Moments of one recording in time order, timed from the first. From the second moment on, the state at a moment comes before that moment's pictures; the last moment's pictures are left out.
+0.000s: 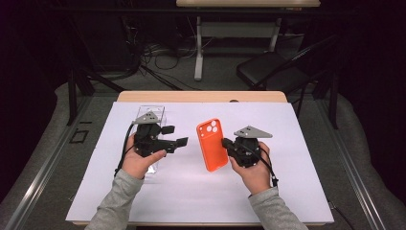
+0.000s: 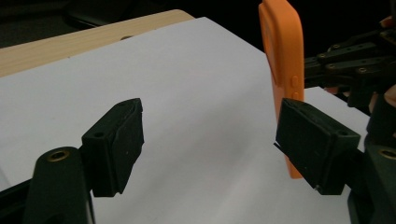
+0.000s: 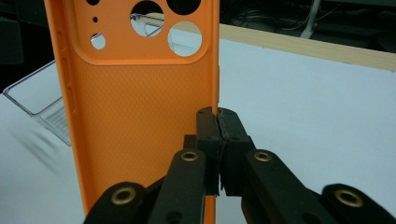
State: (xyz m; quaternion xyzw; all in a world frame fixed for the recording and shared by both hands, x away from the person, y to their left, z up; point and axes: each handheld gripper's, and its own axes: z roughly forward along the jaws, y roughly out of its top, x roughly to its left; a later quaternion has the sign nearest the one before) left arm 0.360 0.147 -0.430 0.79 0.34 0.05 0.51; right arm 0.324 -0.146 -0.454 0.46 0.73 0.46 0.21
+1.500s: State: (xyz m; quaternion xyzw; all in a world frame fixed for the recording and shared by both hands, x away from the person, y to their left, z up) left arm 0.349 0.123 -0.444 0.78 0.36 -0.03 0.52; right arm 0.316 -0.134 -0.457 0.44 0.74 0.47 0.21
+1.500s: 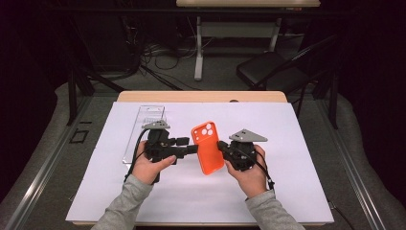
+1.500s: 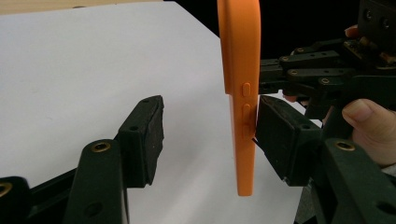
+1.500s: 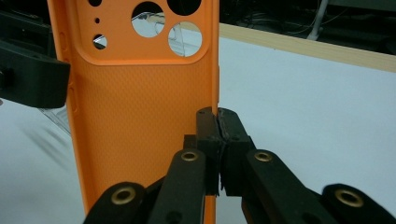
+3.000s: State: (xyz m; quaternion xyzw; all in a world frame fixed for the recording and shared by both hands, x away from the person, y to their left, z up) left arm 0.346 0.108 -0.461 0.77 0.39 -0.09 0.50; right arm 0.312 -0.124 -0.462 0.43 0.75 0.46 0.20
